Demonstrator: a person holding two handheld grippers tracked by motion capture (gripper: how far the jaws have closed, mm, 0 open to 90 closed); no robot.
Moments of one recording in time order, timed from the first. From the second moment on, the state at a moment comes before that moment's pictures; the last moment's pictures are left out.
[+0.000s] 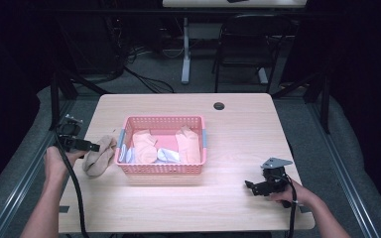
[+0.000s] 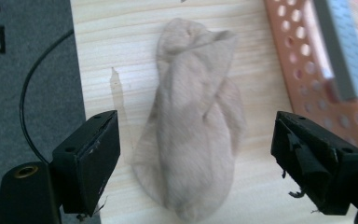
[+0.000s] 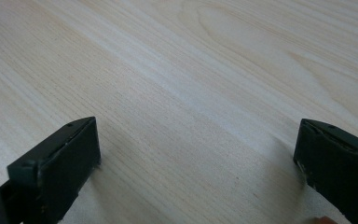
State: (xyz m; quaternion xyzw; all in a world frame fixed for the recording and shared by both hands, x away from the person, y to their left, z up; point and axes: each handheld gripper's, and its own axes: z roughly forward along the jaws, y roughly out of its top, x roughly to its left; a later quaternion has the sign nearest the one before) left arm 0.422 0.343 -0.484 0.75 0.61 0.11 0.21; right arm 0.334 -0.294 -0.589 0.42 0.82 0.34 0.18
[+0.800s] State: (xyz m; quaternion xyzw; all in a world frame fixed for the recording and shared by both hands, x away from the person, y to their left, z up) left arm 0.330 0.318 -0.546 0.77 0.59 0.12 0.21; right arm 0.334 -0.294 -0.589 0.42 0.82 0.34 0.17
